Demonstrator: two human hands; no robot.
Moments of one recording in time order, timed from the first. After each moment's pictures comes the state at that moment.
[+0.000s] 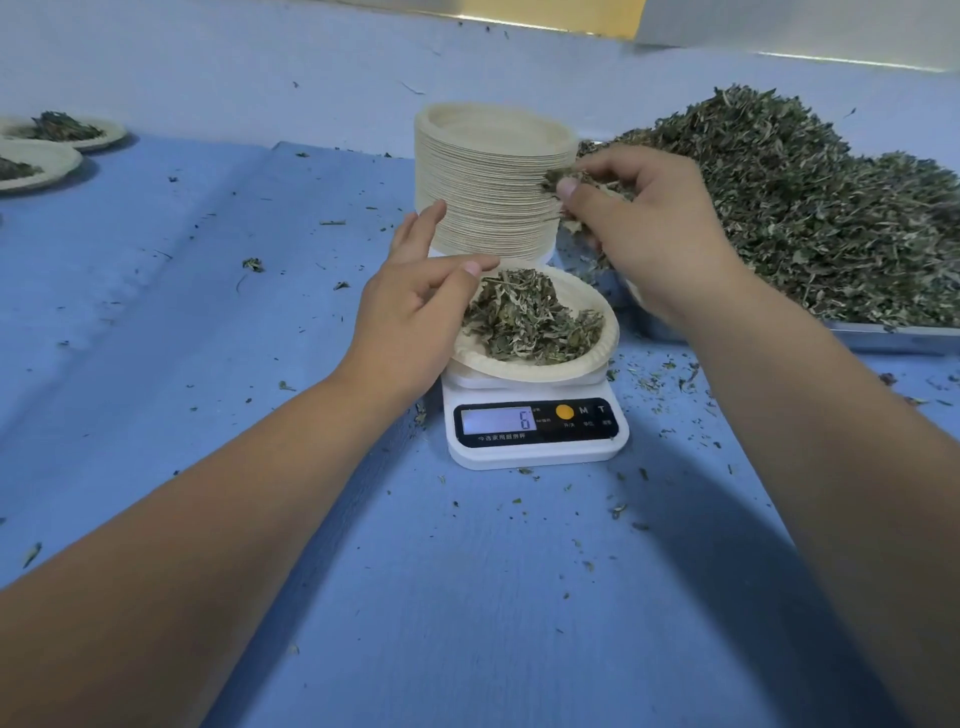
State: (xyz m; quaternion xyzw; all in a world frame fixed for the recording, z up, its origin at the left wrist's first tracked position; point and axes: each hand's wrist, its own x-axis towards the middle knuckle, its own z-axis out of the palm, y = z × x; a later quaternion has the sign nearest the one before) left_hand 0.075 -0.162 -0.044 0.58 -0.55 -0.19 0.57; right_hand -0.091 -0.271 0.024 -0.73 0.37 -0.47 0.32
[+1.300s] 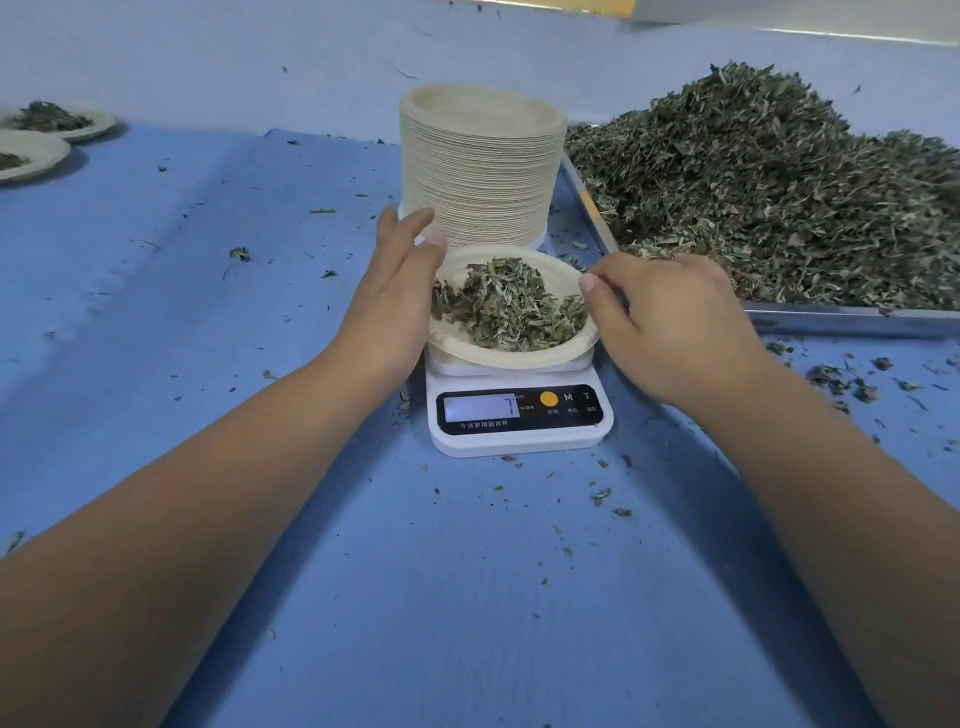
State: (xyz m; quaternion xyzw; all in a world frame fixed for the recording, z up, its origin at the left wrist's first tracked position) left_hand 0.075 -0.171 -0.044 0.63 -0.47 -0.27 0.55; right_hand -0.147 -0.244 -0.027 -0.87 0.42 -0.24 -0.09
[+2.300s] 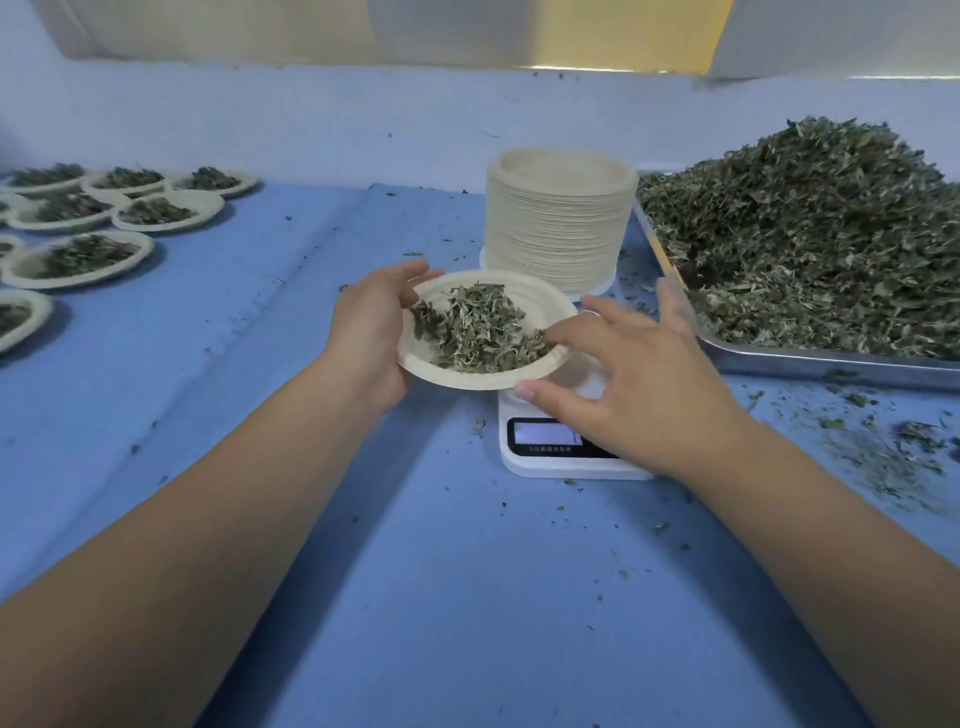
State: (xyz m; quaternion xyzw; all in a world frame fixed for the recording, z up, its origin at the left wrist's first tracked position) left_hand 0.120 -0.142 -0.016 0.54 -0.15 -0.37 0.74; right_hand -0.104 -0.198 -0.026 -0.92 0.29 -0.26 0.02
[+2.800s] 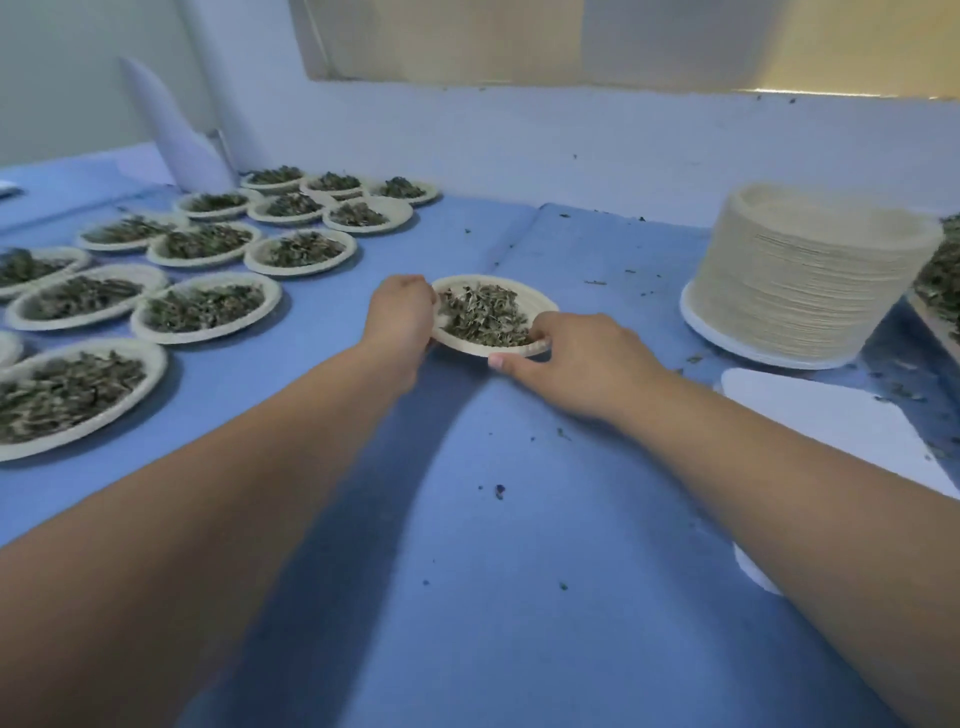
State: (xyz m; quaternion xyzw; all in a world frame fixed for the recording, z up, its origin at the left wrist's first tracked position) left_hand 0.285 -0.090 -0.025 0.71 -0.12 -0.18 0.67; right_hand 0.128 -0.198 -0.034 -0.95 0.27 -0.13 0.09
